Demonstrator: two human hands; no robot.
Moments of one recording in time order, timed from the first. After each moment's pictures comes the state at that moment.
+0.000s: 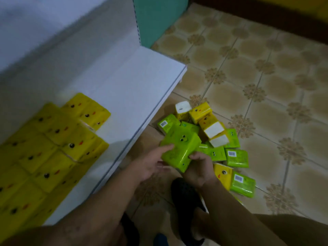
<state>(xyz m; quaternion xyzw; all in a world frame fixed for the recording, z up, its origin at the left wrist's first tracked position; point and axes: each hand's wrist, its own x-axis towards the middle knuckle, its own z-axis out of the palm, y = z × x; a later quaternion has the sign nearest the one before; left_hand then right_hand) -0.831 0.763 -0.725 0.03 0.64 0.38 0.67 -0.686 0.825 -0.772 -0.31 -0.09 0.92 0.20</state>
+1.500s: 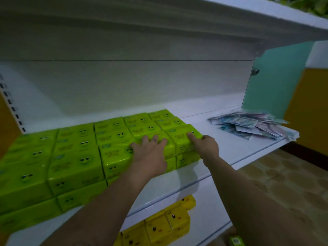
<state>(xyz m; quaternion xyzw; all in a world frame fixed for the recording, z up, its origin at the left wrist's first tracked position) -0.997 0.517 -0.341 0.29 0.95 -0.03 -0.12 -0.978 0.714 -0.369 -0.36 -0.78 0.46 0.24</state>
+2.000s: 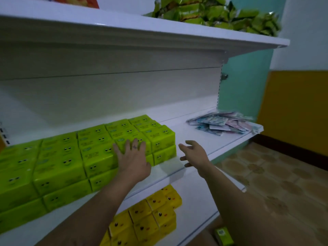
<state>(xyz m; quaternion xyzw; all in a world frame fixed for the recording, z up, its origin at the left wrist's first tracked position) -0.949 0.528 -0.355 0.25 0.95 -0.01 -0.16 -0.867 0.717 -0.366 -0.25 -0.73 0.60 0.20</state>
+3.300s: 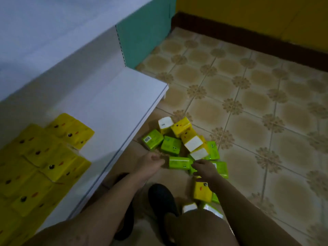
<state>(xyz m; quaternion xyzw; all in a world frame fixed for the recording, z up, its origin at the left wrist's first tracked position) -0.794 0.812 -0.725 0.23 0.79 0.27 0.50 -0.606 0.912 -0.761 -0.66 -0.49 0.57 0.02</state>
